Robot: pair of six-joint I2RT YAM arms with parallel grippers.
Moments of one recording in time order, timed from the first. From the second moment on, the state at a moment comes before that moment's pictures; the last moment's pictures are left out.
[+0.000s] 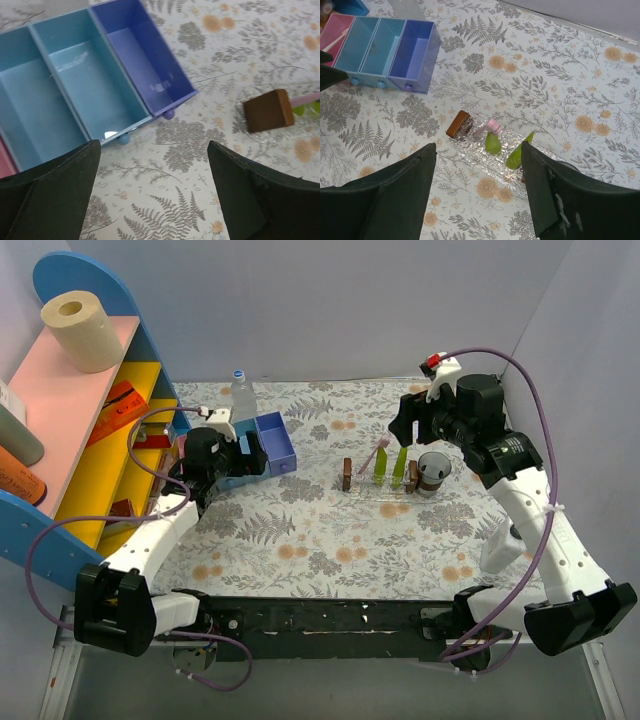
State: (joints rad) left arm -0.24 1.19 0.80 -0.01 0.17 -0.23; right arm 0.38 1.21 1.38 -0.58 -0.19 0.05
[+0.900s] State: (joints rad) left arm 0.01 1.48 1.11 -0.53 -0.22 -0.27; right arm 0.37 0.94 1.18 -0.45 -0.16 -0.02
